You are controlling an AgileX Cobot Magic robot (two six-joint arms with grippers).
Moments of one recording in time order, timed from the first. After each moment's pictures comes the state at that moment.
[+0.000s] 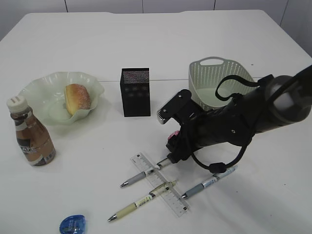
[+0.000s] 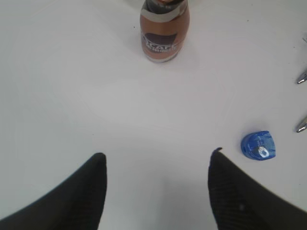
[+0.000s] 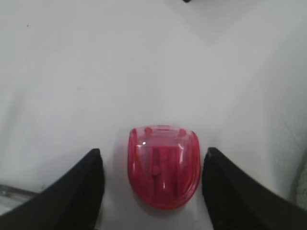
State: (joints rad) left arm -0.19 0.93 -0.78 0.02 0.98 -0.13; right arm 0.45 2.07 -1.07 -0.32 -0.04 -0.07
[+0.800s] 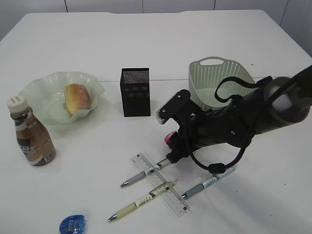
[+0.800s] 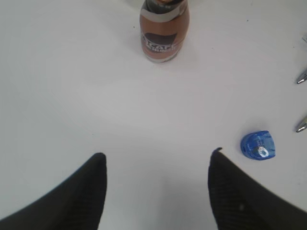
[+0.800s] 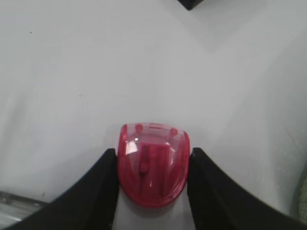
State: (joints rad) left arm -0.19 0.93 -0.78 0.02 0.98 -0.13; right arm 0.45 2.07 -1.07 -0.32 -0.07 -0.07
